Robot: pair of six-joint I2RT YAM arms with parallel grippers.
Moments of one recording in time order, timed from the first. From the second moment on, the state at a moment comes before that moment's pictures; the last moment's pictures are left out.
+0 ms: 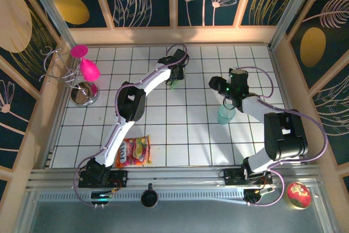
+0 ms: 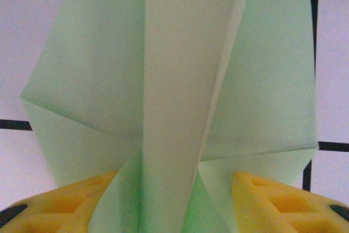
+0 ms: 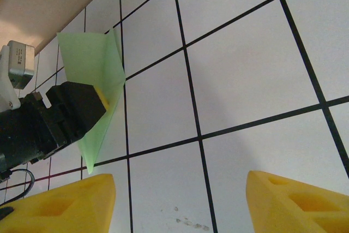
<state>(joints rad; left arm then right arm) -0.58 2.63 2.35 -0.82 -0.24 -0.67 0.20 1.53 0.77 0.13 -0.23 0.65</state>
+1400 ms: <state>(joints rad) -0.55 1.04 0.58 0.14 -0.80 -0.44 0.04 0.97 0.72 -0.02 0.41 0.47</state>
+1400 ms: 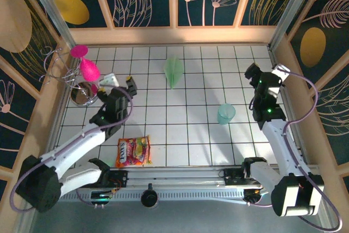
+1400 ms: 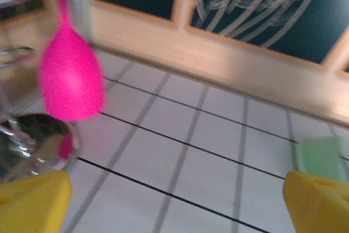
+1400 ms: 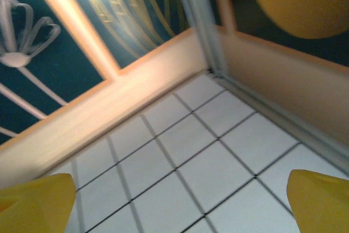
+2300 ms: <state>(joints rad) -0.10 1.30 0.21 0.87 -0.47 -0.13 -0.07 1.30 0.18 0.89 0.25 0.26</state>
